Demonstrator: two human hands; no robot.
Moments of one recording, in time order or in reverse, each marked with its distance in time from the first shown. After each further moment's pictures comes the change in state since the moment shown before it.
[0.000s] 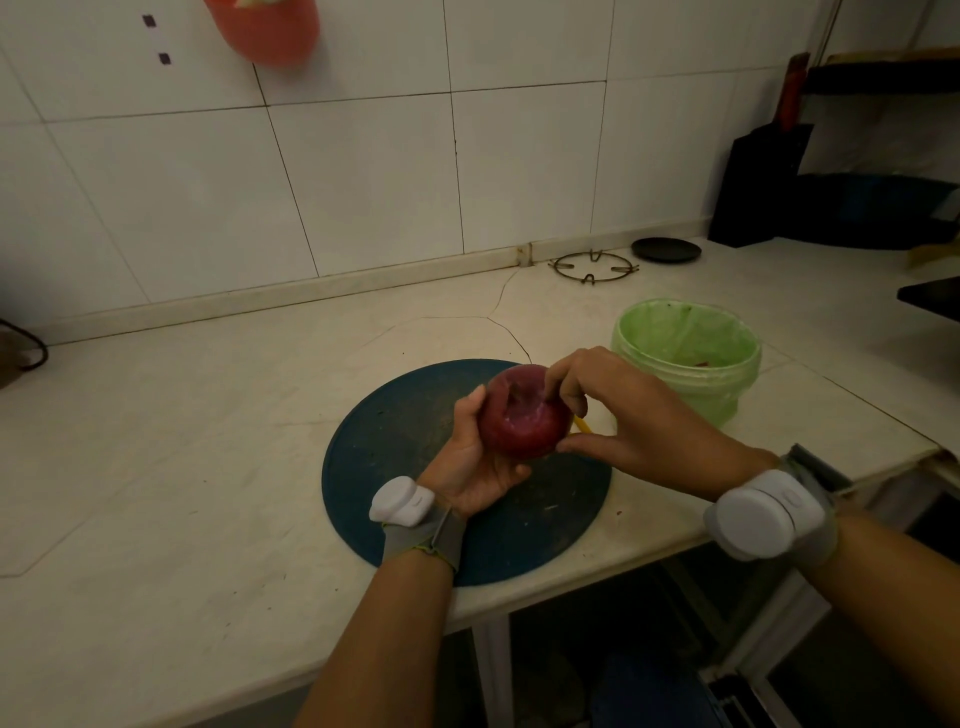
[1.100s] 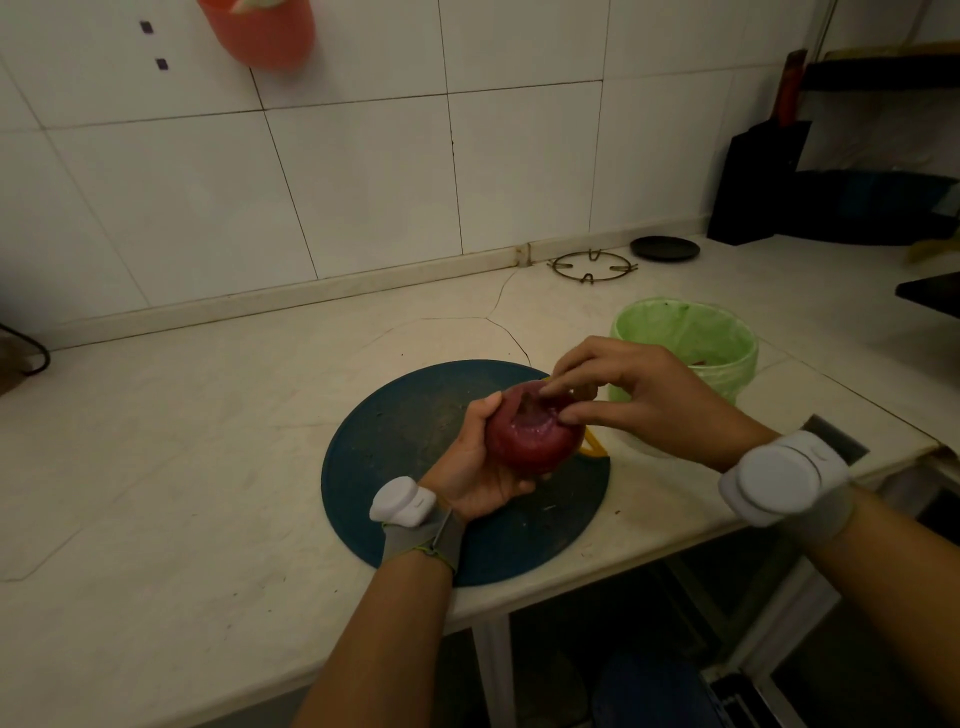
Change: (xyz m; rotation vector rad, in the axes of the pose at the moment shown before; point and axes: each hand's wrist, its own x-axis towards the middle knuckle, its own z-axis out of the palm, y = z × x) left_hand -0.003 0.000 0.002 0.089 -0.040 -0.082; right_hand 0.005 0.012 -0.013 0.241 0.001 0.169
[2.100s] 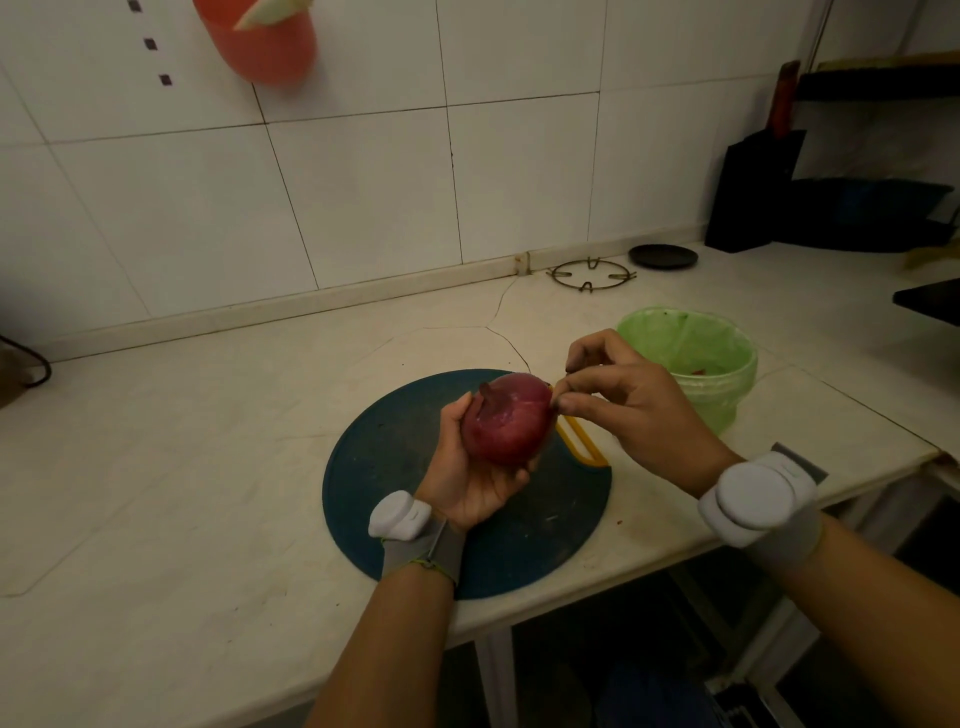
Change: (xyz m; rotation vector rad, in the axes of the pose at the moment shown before) left_hand 0.001 0.002 -0.005 -0.310 -0.066 0.038; right_hand 0.000 0.002 0.020 0.250 0.196 0.123
